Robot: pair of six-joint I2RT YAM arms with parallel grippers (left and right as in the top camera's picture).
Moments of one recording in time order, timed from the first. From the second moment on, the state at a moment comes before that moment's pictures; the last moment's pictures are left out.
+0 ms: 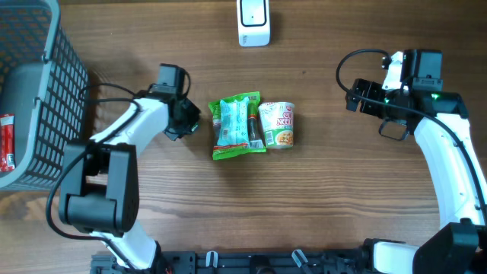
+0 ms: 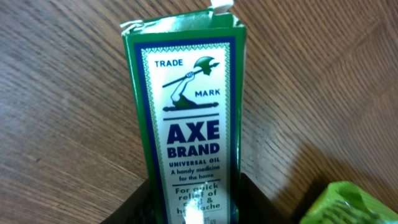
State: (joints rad) left arm -0.16 1.85 1.09 -0.54 0.08 -0.95; right arm -0.09 1.47 1.15 -0.76 -0.17 0.18
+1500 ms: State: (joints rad) left arm -0.10 1.81 1.11 -0.58 0.13 -0.70; right arm -0.09 1.47 1.15 -0.76 -0.17 0.18
